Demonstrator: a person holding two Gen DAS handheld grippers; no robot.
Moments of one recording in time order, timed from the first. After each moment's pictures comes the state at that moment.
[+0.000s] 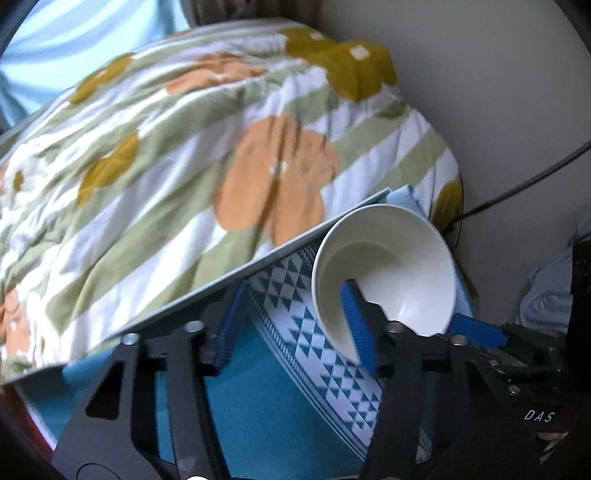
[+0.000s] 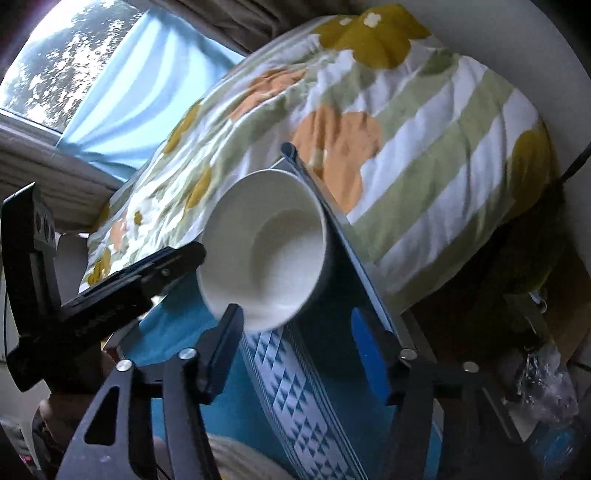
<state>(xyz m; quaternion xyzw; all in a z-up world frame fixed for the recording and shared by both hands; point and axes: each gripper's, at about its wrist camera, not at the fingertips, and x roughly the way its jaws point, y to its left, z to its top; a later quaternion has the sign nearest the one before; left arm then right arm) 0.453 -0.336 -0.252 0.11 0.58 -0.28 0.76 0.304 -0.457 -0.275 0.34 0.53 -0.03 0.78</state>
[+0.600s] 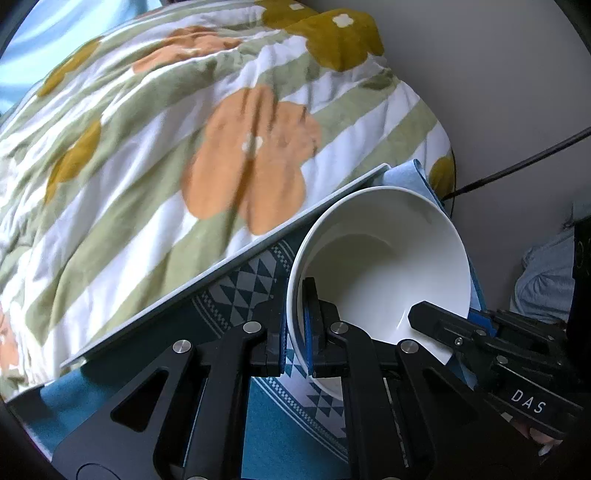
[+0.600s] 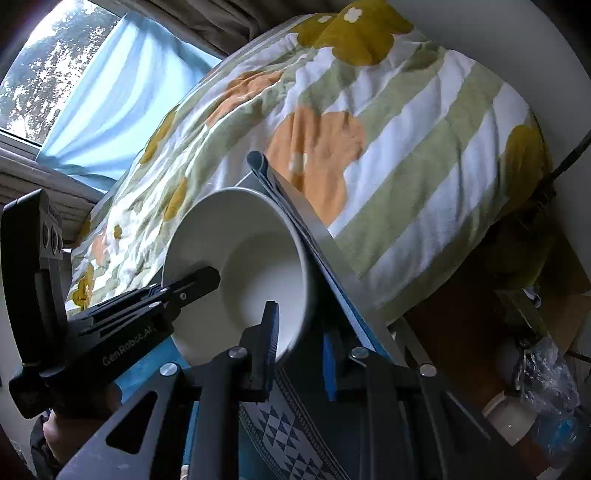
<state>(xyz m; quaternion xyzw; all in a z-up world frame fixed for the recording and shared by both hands) 0.458 -0.353 -0.281 0.11 0.60 -0.30 0.73 0.322 -0.463 -0.289 0.34 0.53 -0.06 0.77</state>
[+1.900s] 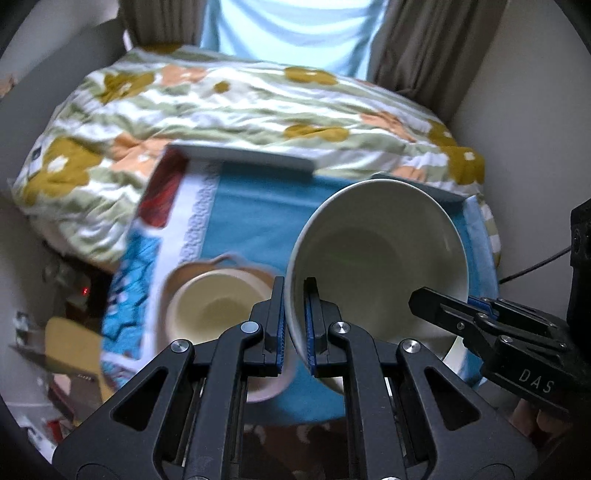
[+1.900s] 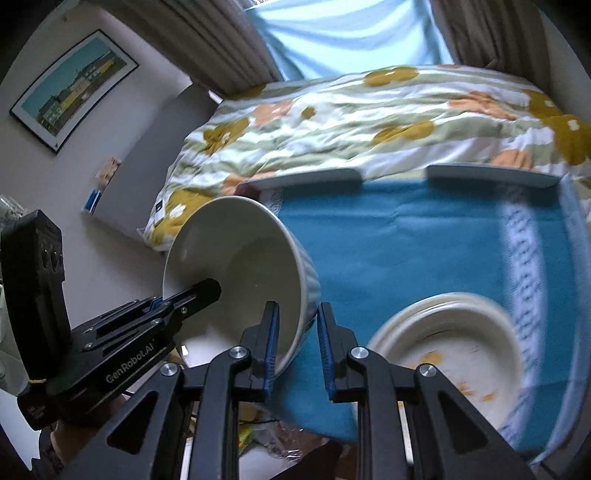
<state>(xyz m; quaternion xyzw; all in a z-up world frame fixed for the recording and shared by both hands) 0.186 0.030 -0.124 -0.07 0.51 -0.04 0.86 0.192 -0.149 -0.155 0.14 0.51 0.23 0.81</state>
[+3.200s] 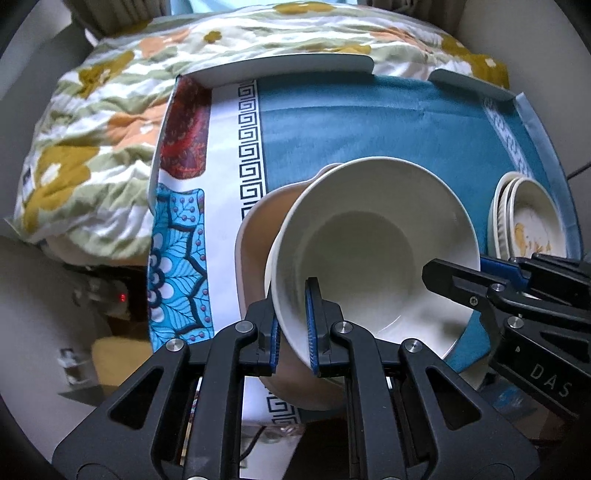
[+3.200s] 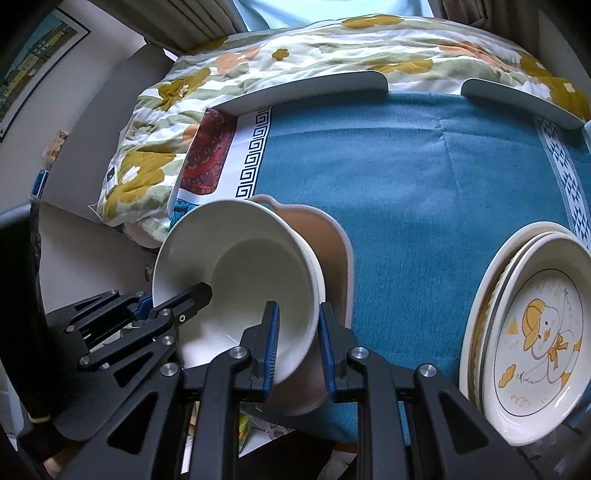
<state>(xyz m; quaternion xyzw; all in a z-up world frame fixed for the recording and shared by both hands) 0.207 0.089 -0.227 0.06 0.59 -0.06 0.80 0.203 -0.050 -0.245 0.11 0.59 0.15 0.78</state>
